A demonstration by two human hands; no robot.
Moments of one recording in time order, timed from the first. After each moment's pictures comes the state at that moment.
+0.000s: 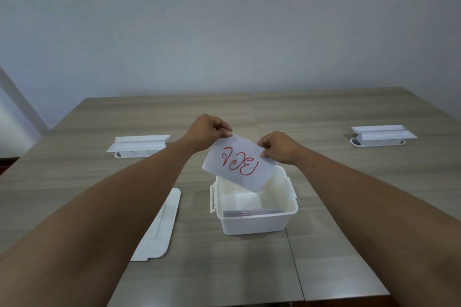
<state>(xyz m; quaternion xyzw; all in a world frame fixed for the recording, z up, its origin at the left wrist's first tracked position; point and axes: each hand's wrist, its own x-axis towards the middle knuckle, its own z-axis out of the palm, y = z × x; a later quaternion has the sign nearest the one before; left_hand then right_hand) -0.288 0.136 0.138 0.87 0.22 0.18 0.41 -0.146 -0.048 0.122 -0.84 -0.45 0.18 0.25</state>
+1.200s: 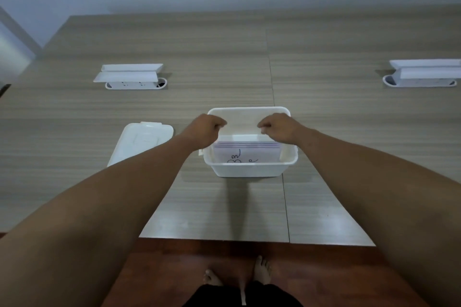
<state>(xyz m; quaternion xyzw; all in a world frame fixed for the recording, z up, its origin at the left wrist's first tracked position) -0.291 0.093 -0.021 0.92 0.30 -0.03 0.26 -0.111 -0.064 -0.016 -0.82 -0.48 0.28 0.13</state>
